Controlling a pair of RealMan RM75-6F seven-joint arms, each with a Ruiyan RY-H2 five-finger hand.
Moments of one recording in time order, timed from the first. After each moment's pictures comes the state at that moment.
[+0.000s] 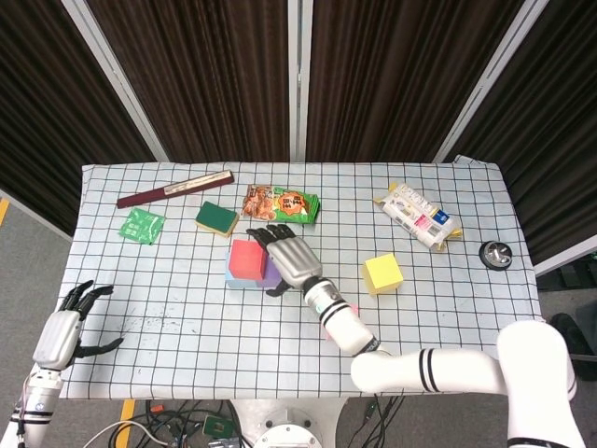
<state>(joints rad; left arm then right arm) -0.16 -1.41 0.10 -1.23 1.51 1.52 -0.47 1.14 -1.69 0.36 -1.61 -0.57 0.94 -0.54</state>
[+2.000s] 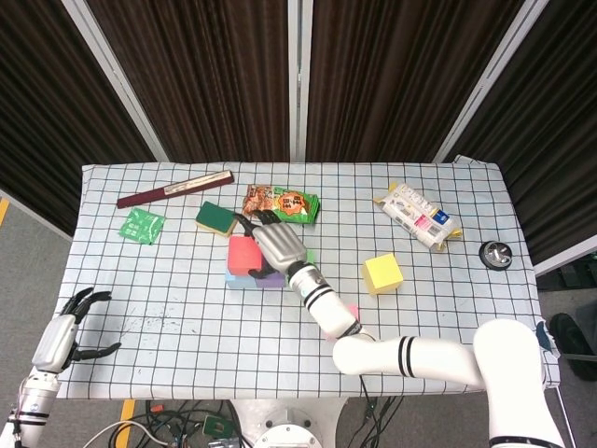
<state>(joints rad) -0.12 -1.44 0.05 -1.12 1.56 1.44 -0.66 1.19 -1.75 0.41 -1.42 -0.66 0.82 -0.42</state>
